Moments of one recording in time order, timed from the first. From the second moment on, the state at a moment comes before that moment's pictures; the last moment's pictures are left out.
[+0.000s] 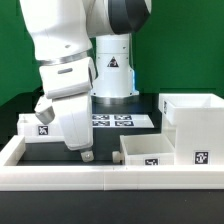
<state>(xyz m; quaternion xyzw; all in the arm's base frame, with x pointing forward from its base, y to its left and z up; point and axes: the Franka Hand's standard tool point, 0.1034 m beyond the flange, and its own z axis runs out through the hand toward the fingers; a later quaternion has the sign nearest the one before) 0.580 -0.077 0.027 -0.70 -0.71 -0.04 0.10</state>
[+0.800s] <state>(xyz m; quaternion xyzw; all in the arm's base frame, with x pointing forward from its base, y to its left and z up) 0.590 -0.041 0.024 -0.70 -0.70 -0.06 0.10</state>
